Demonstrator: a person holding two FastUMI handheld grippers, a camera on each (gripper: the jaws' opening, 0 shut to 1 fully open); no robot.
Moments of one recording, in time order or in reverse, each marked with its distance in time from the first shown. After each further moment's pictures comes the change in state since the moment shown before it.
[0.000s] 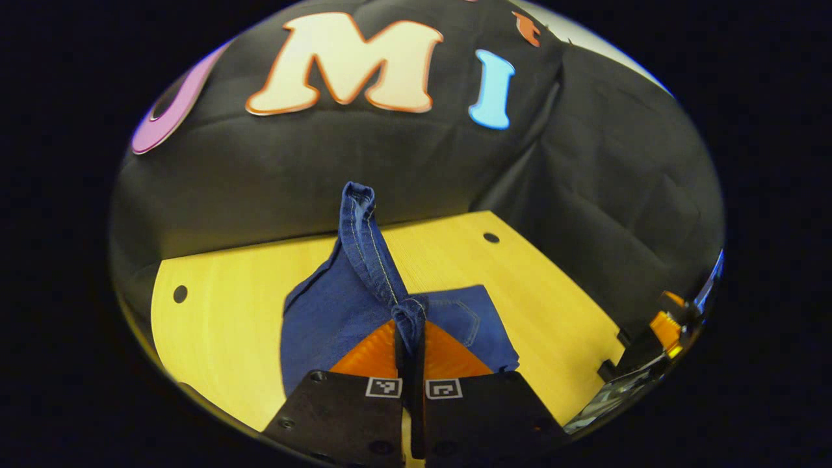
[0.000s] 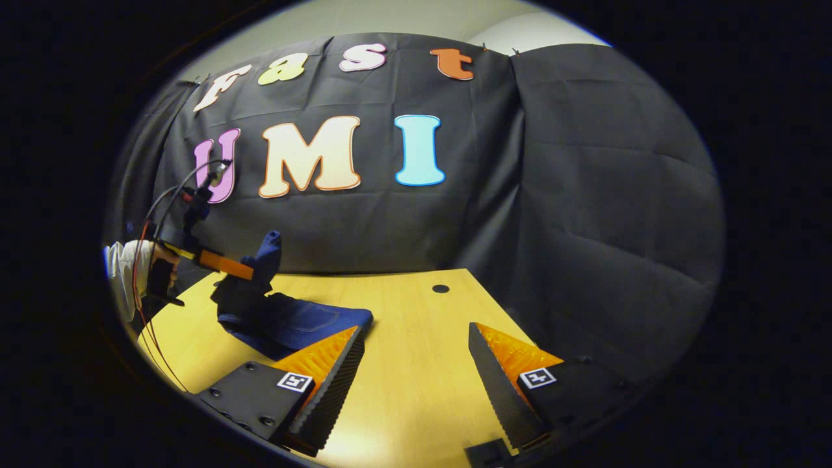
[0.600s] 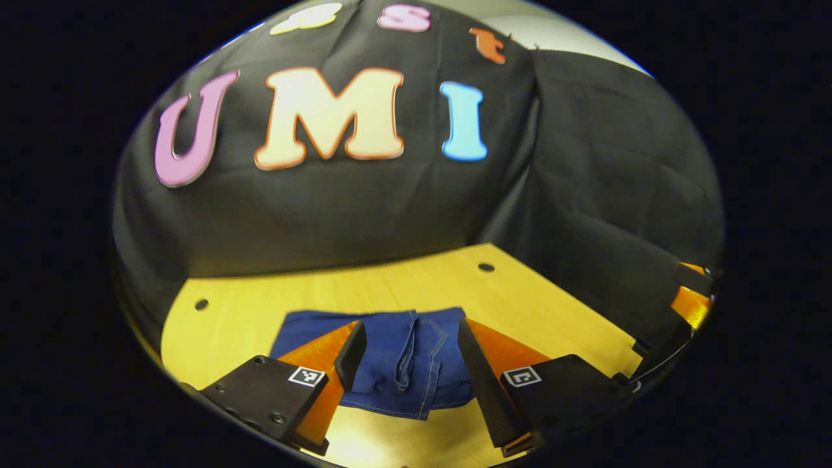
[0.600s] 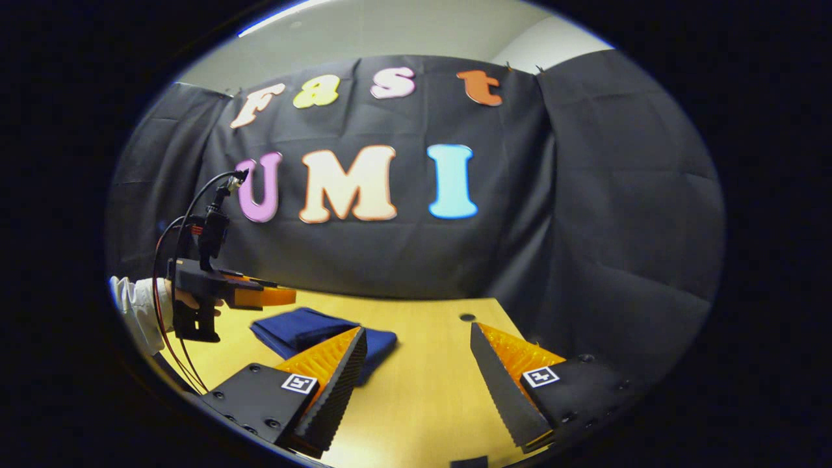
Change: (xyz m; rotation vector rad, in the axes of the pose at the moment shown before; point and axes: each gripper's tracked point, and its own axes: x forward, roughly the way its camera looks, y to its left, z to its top) left arm -0.100 -0.069 0.035 0.071 -0.366 0.147; right arm -0.026 0.047 0.063 -0.025 -0.162 0.260
